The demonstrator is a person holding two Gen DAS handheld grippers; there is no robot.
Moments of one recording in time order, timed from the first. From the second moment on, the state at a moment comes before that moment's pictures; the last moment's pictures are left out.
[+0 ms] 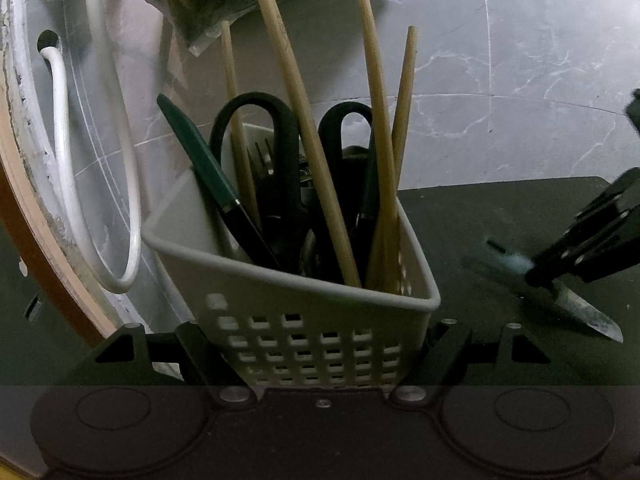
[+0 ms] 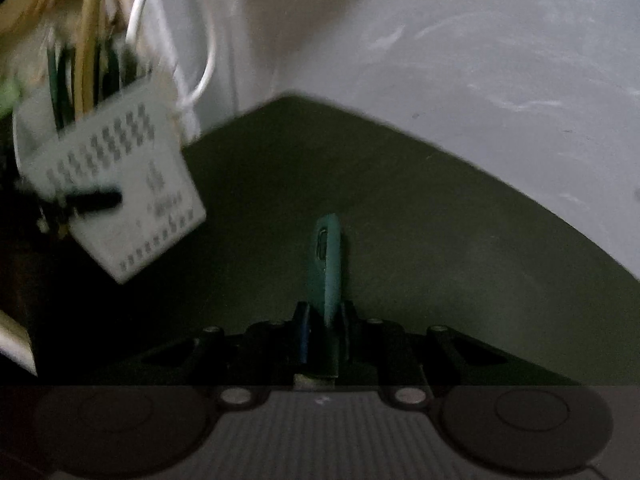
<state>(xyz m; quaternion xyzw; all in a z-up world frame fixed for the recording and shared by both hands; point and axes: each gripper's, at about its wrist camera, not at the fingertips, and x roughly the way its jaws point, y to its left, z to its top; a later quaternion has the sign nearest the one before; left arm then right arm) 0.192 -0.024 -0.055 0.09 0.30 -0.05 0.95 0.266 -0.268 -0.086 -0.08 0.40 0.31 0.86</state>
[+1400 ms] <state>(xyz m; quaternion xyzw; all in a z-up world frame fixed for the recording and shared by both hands) 0.193 -0.016 -0.056 0.09 0.29 -0.06 0.95 0.192 -0.275 0.095 0.01 0.11 0.32 0.94</state>
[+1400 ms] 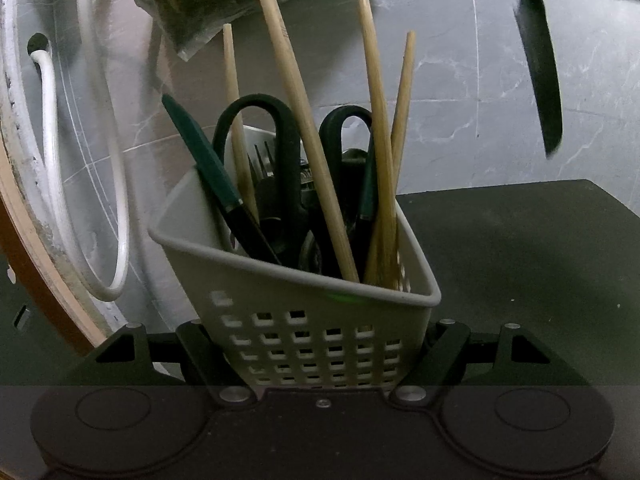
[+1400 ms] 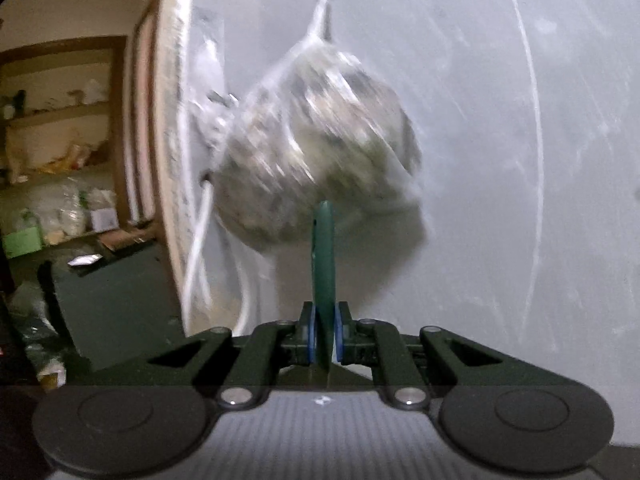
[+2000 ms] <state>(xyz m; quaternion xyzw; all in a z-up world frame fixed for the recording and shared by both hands) 0.193 -0.012 -0.059 0.08 0.29 -0.07 0.95 0.190 -0.181 0.087 0.02 0.09 0.42 0.90</state>
